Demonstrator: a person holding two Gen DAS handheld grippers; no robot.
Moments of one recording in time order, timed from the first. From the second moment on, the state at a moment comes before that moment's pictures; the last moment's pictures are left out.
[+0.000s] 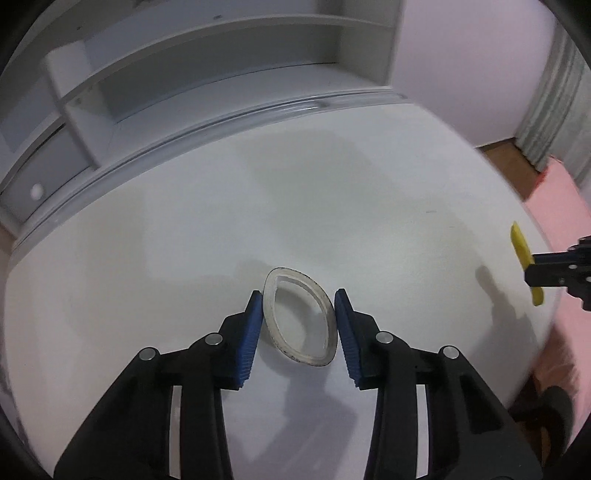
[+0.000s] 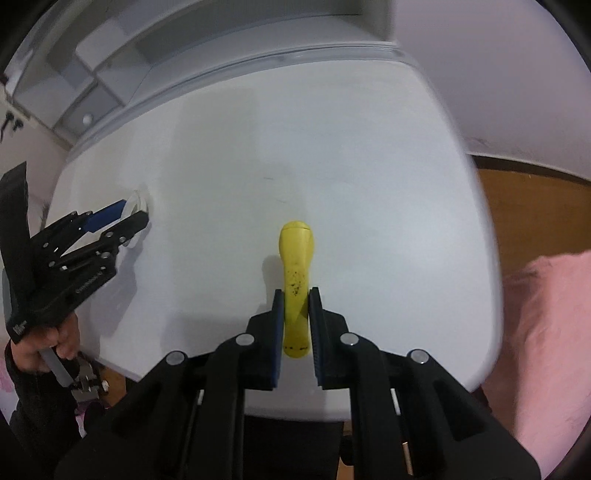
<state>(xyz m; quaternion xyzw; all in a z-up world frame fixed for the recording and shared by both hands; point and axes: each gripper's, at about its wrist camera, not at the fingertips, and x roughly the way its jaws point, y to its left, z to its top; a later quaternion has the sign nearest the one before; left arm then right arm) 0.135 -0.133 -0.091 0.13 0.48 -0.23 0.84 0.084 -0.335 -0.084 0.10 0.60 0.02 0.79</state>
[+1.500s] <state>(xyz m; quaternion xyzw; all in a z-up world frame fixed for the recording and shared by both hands) -0.171 -0.487 -0.429 0.41 0.60 -0.53 0.44 -0.323 -0.545 -0.462 0.45 0.63 -0.19 0.60</state>
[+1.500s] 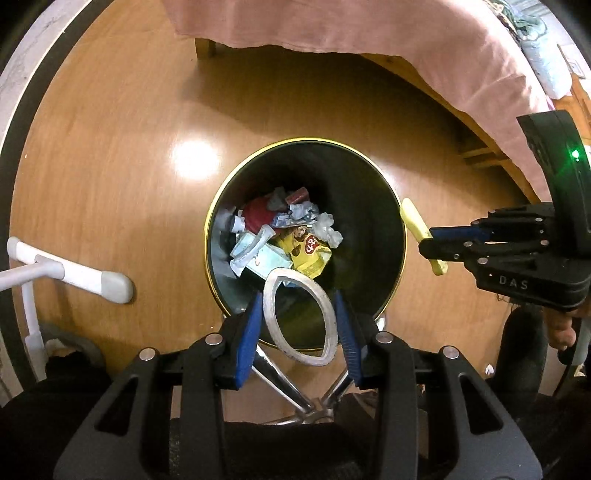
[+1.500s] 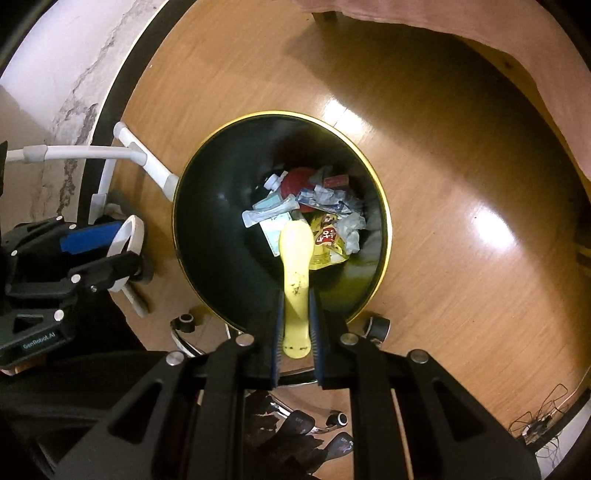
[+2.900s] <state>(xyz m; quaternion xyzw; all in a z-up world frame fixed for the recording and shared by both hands) -0.121 -0.498 -0.191 0.32 0.37 -0.55 0.67 -0.321 -0.617 -0.260 0.27 0.49 -0.37 0.74</state>
